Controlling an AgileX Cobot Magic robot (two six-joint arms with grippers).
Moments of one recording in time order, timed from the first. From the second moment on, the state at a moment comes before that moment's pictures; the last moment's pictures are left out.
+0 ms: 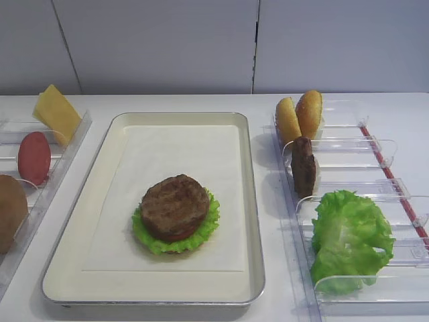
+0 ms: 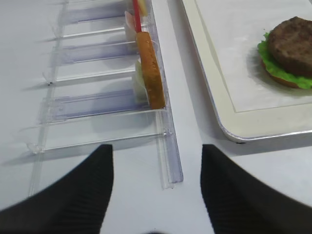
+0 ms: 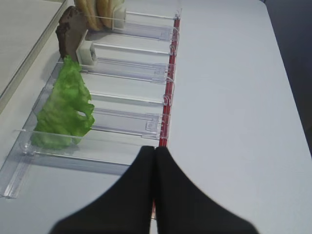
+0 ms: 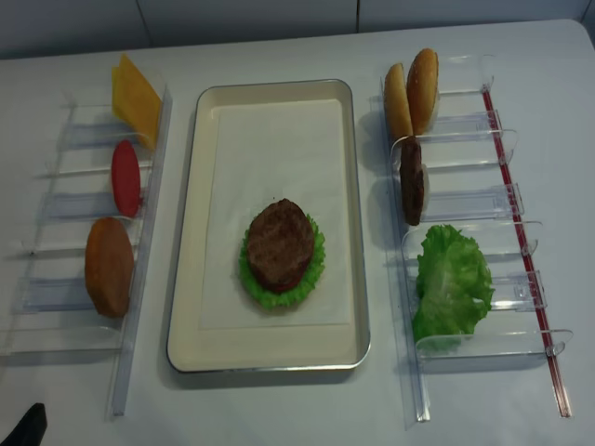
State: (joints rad) left arm 0.02 -0.02 -0.49 -0.07 1.18 0.11; right arm -0.01 -0.02 -0.47 0.14 1.14 -0.13
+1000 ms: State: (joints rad) left arm 0.02 0.86 -0.94 -0.07 1.20 0.01; right arm -0.01 -0.02 -0.47 0.14 1.14 -0.13
